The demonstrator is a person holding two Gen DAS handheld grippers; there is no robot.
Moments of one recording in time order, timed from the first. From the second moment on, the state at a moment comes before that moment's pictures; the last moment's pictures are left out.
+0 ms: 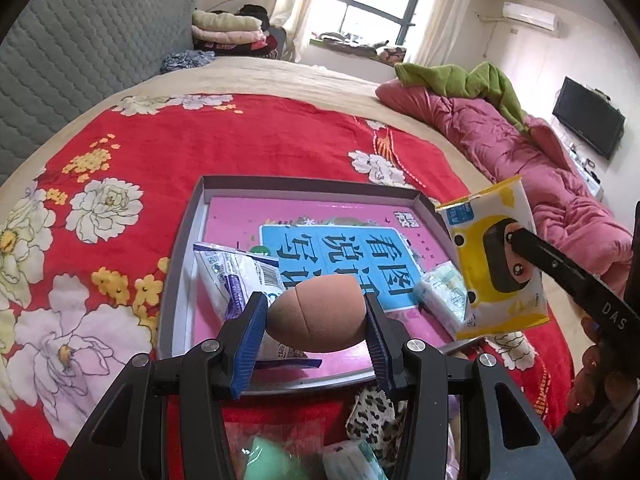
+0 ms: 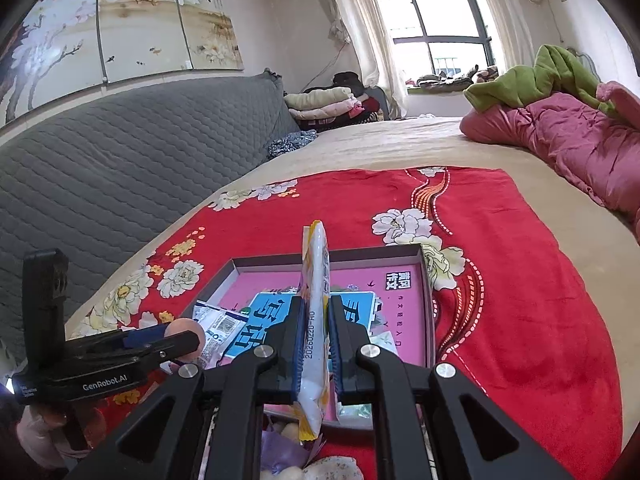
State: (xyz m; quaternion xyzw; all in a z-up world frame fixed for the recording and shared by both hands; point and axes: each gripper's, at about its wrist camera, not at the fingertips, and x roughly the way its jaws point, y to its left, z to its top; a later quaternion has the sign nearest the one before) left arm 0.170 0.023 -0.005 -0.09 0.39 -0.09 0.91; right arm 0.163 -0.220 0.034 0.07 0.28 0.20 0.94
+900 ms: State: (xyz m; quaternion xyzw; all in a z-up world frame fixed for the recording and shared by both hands) left arm 0.187 -0.003 -0.024 -0.05 0.42 -0.11 0.90; right arm 0.180 -0.206 0.013 0.06 0.31 0.20 0.93
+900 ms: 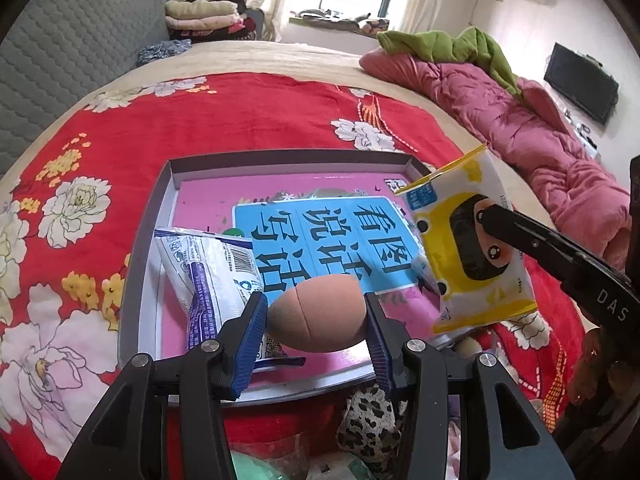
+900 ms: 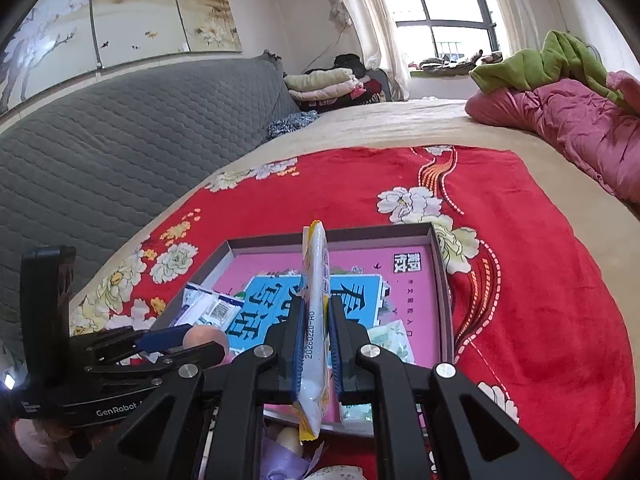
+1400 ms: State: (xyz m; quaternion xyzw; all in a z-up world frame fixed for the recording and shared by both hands) left arm 0.191 -0.014 -0.032 -0.04 0.44 -0.13 0.89; right arm 0.190 -0.208 -0.004 0.04 0.36 0.17 0.92
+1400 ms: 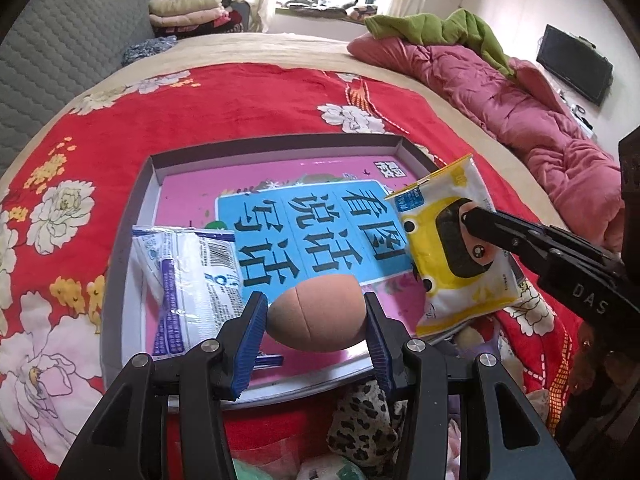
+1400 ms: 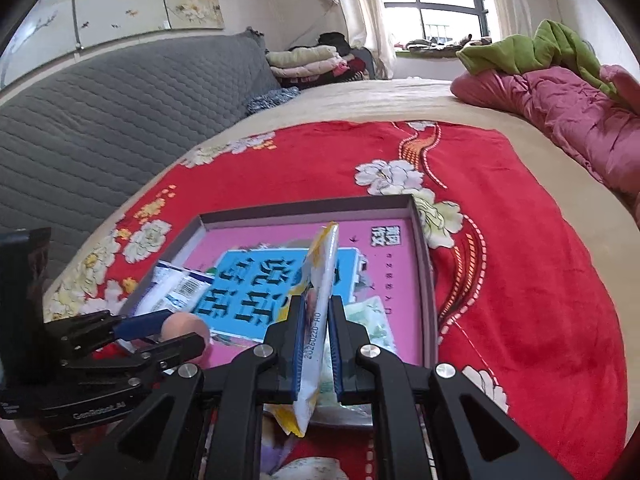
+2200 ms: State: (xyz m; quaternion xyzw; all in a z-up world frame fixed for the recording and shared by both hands) left arm 0.198 -0.004 -0.042 -0.03 0.46 -0.11 0.88; right arm 0.196 -0.212 -0.019 0.04 0.39 0.14 0.91
